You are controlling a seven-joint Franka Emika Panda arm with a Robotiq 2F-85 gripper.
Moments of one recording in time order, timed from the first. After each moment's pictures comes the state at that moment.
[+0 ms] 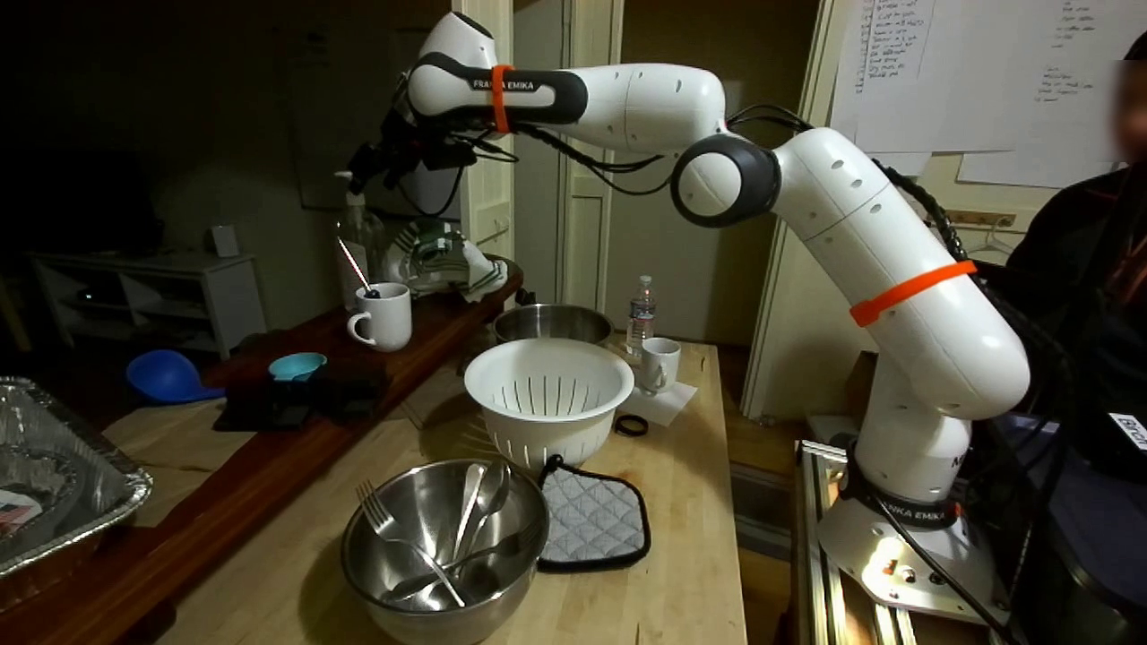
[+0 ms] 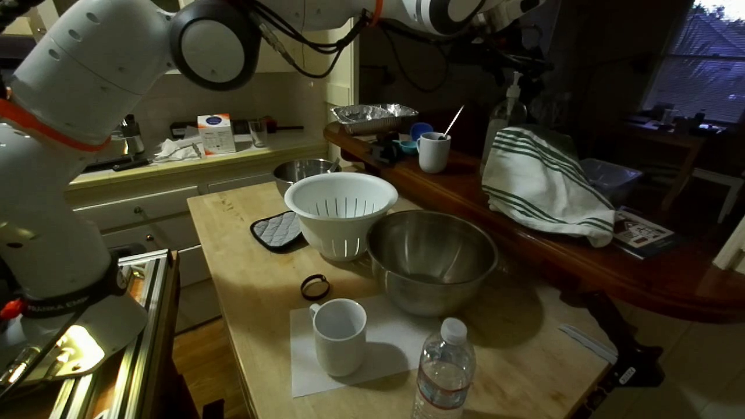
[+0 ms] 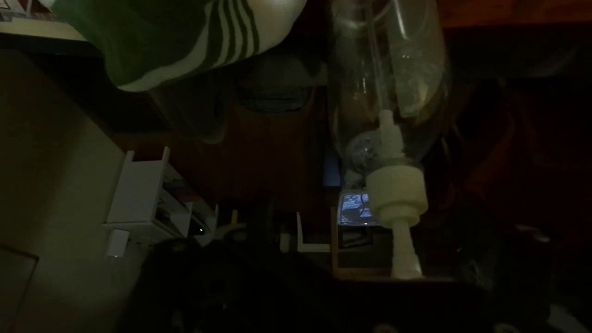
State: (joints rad) arm -0.08 0.79 0.04 -0.77 0.06 2.29 -0.19
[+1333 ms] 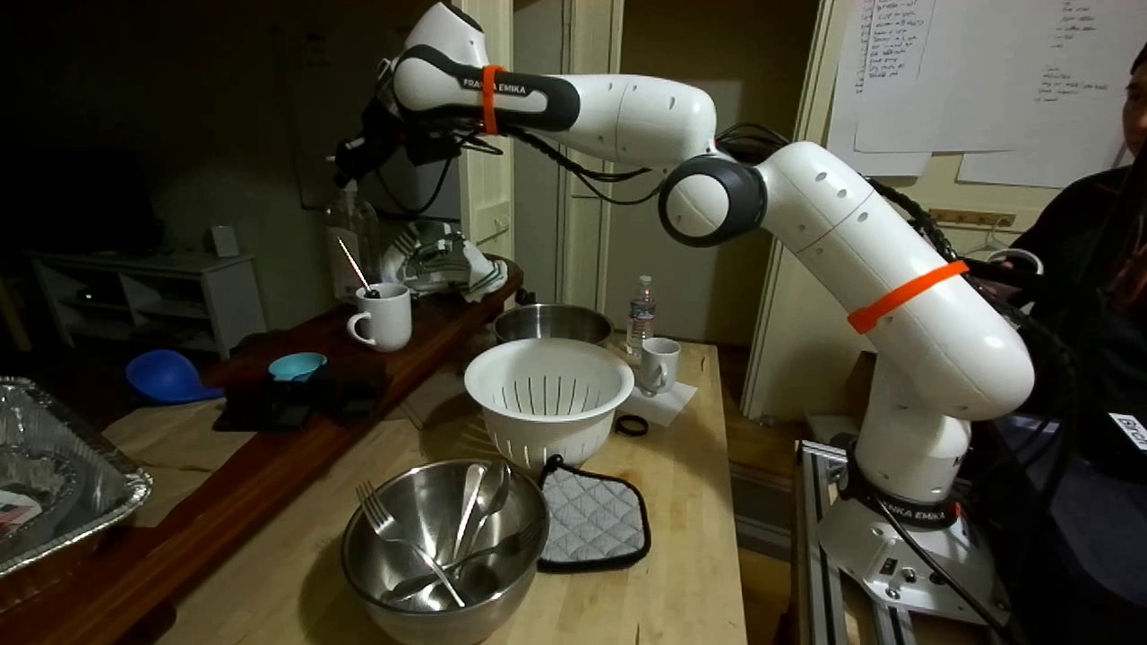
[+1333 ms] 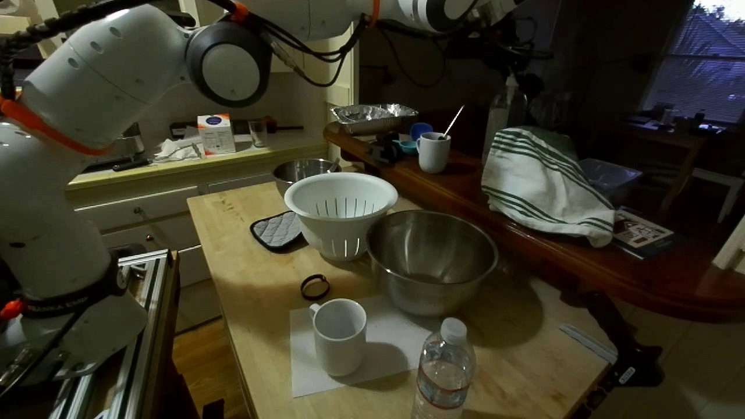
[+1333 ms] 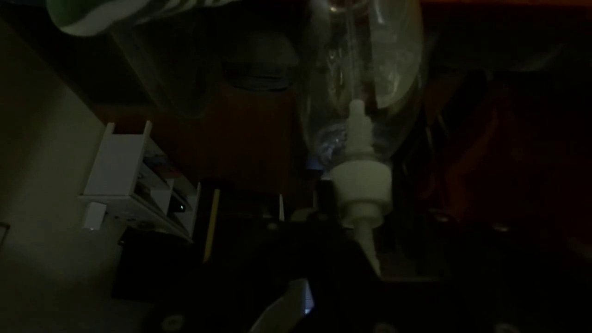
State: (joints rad) arm -0.04 0.87 0.05 -0.61 0.05 2.27 -0.24
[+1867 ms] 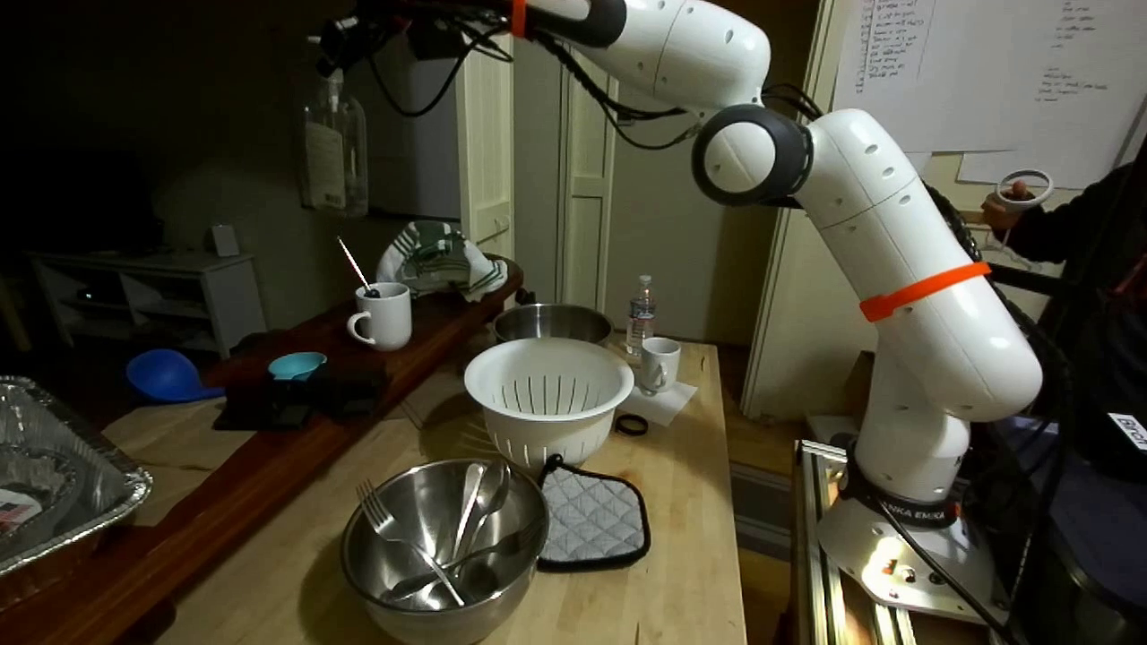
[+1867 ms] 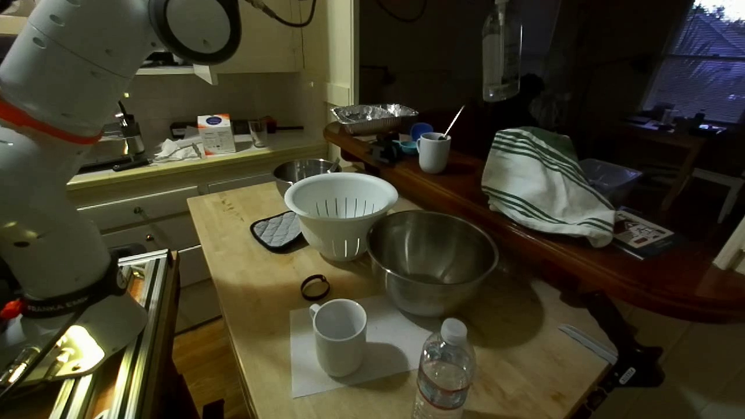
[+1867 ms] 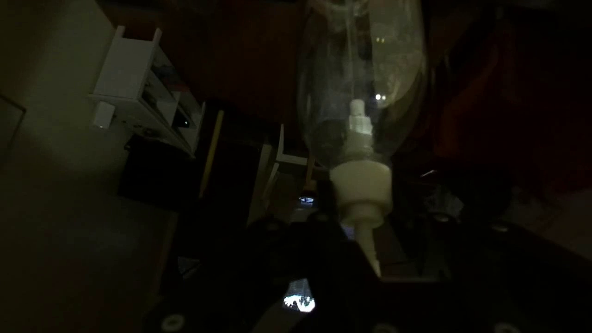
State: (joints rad) arm 0.02 0.65 0.03 -0.60 -0.01 2.21 -0.23
